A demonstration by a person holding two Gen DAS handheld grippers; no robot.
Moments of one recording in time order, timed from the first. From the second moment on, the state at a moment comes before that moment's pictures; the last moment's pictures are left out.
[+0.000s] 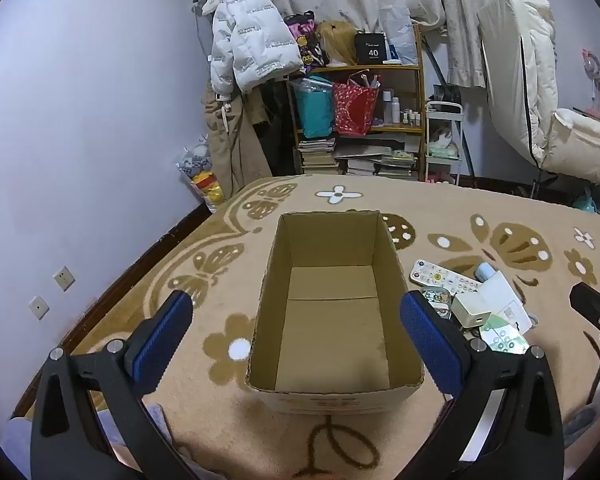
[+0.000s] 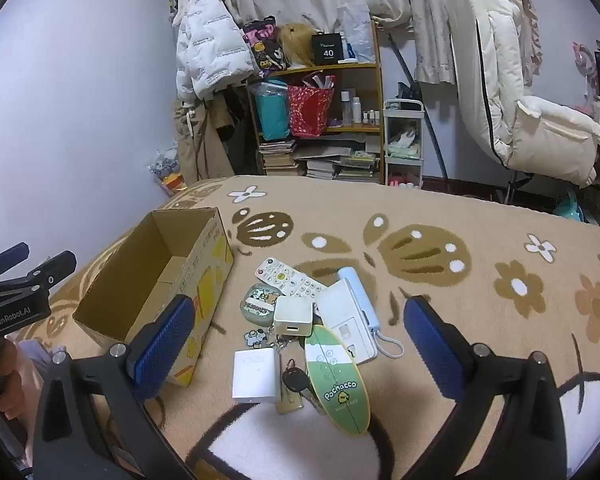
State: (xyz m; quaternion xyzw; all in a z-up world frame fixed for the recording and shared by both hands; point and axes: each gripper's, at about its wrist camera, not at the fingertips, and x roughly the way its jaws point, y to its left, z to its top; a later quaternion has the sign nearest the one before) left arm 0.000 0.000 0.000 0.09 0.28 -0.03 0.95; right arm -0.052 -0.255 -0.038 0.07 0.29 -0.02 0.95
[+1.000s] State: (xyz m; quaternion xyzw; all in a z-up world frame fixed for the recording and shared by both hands) left arm -0.003 -0.004 -0.002 0.10 0.28 -0.03 0.95; right arm -0.052 -0.254 -0.039 0.08 0.29 -0.02 0.95
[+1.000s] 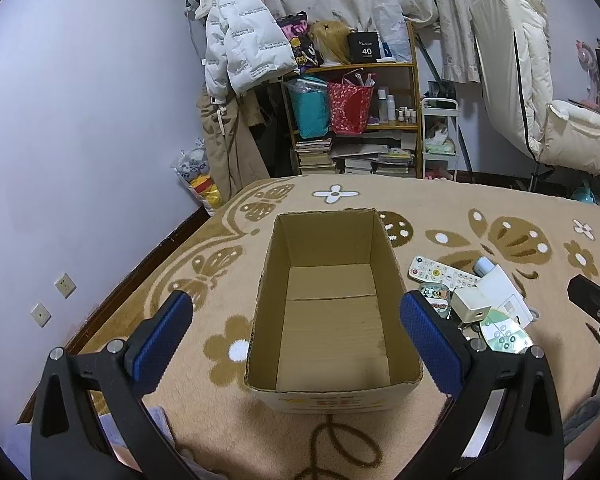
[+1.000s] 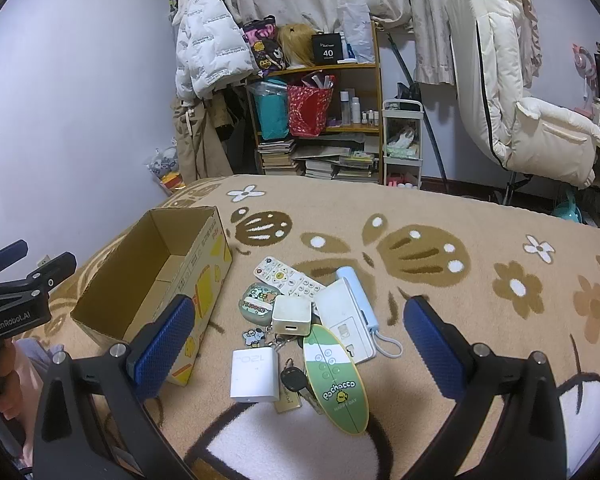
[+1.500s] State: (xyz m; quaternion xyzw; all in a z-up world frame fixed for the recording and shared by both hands) left arm -0.003 -0.005 -0.003 0.10 0.28 -0.03 0.95; right arm -0.051 -0.253 -0.040 0.07 0.30 -0.02 0.95
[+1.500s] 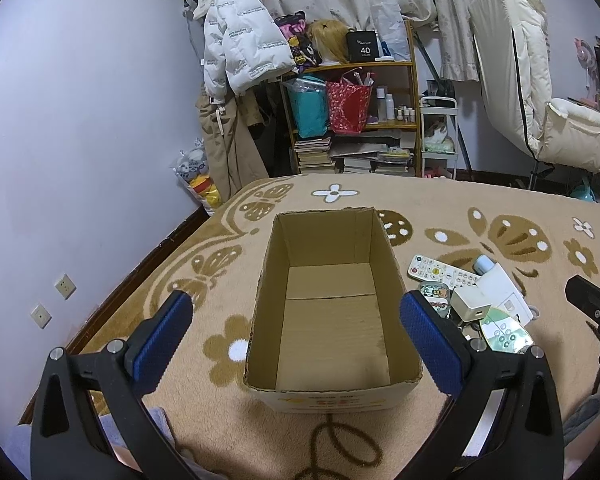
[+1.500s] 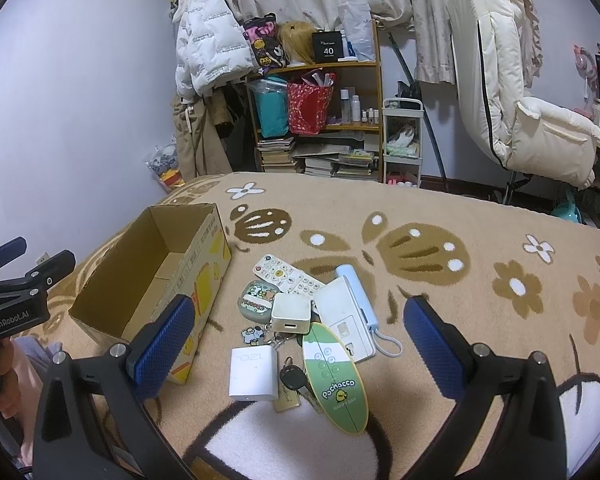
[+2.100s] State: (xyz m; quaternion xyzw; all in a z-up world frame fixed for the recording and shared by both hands) left arm -0.003 -0.007 -0.006 0.11 0.29 -0.03 0.95; right arm -0.055 -0.254 -0.049 0.07 0.30 -0.02 0.95
